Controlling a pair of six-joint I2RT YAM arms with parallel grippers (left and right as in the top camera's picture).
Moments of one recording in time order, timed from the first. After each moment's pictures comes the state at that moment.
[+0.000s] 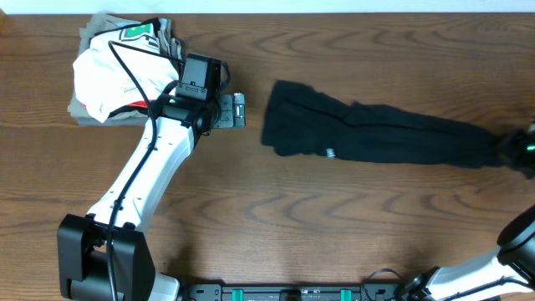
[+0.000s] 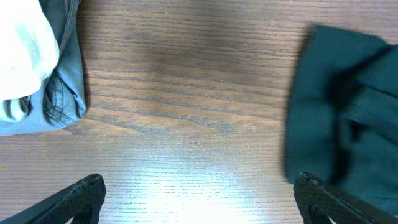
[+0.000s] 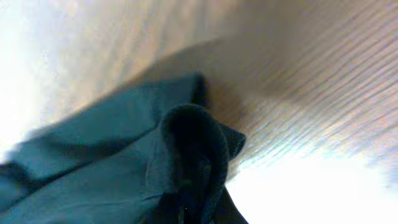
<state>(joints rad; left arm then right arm) -0.26 1.63 1.25 -0.67 -0.03 -0.26 -0.78 1.86 1.29 -0.68 -0.43 0.02</state>
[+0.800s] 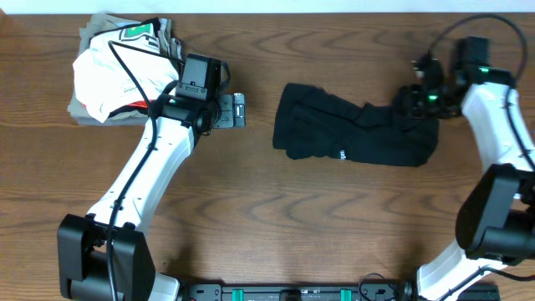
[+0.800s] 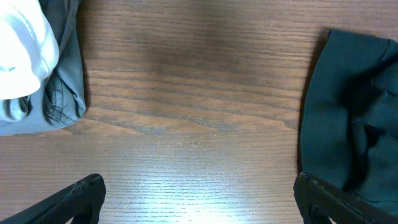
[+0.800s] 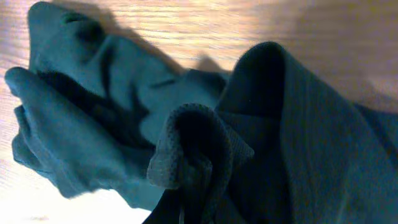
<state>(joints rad) -0.26 1.63 1.25 -0.67 -0.03 -0.26 -0.11 1.86 1.46 -0.87 -0.35 -0.07</state>
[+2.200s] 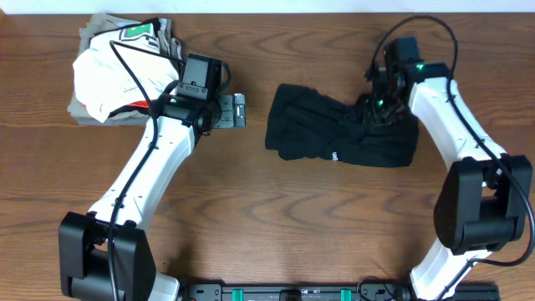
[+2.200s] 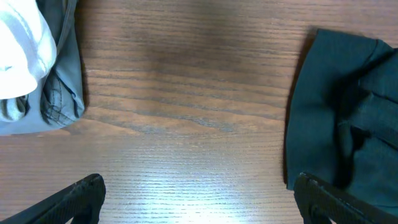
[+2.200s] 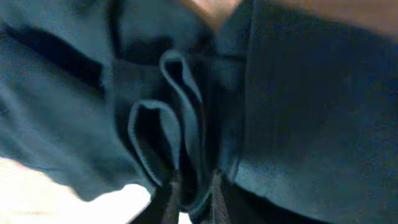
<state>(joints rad) -0.26 1.63 1.25 -0.66 -0.03 -0.26 0.11 1.91 1.46 -0.93 -0.20 0.10</state>
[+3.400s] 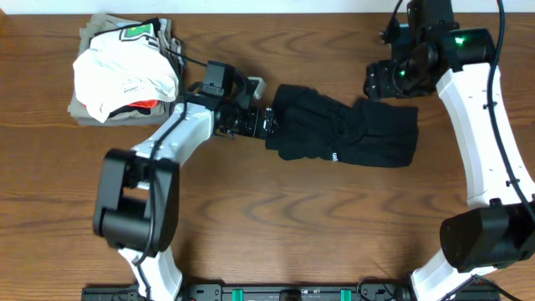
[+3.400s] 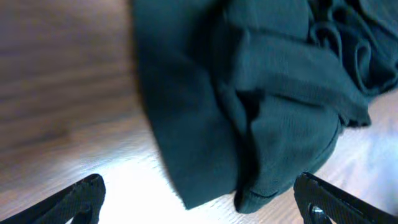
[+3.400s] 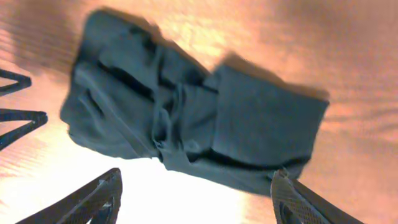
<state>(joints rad) -0.26 1.94 1.25 -0.47 0.59 -0.06 0.11 1.81 1.85 -1.26 -0.11 0.03</state>
